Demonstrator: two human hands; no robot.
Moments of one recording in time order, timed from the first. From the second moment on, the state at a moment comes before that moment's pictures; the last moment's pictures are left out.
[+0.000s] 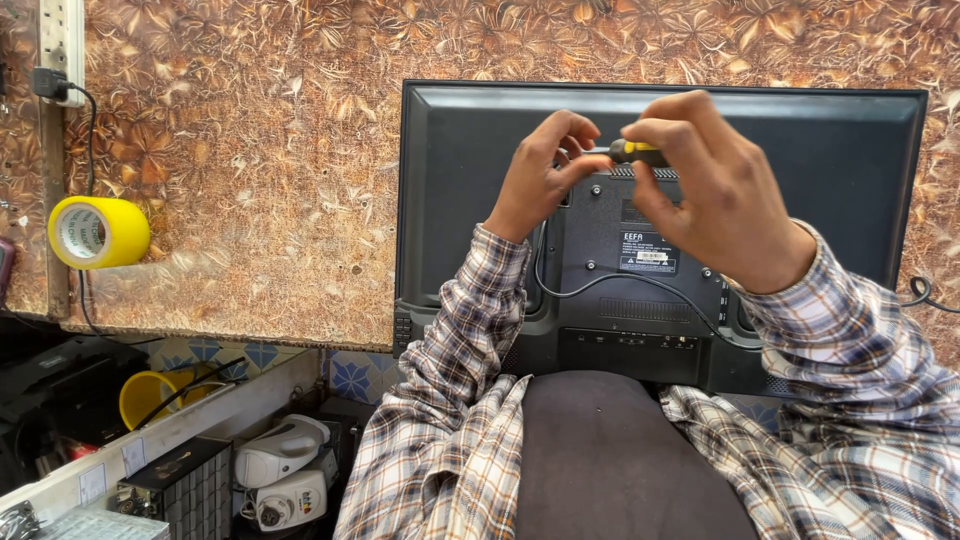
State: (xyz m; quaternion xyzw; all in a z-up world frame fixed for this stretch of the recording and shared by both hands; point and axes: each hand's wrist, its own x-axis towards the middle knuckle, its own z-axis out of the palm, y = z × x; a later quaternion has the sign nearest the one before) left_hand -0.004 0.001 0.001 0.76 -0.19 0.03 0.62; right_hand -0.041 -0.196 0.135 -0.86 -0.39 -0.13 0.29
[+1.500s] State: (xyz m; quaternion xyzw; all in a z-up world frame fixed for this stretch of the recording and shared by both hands) left_hand -0.039 0.015 -0.054 0.45 0.16 -0.14 0.87; right_hand -0.118 -0.334 0.111 -0.98 -0.09 -0.16 -0.10
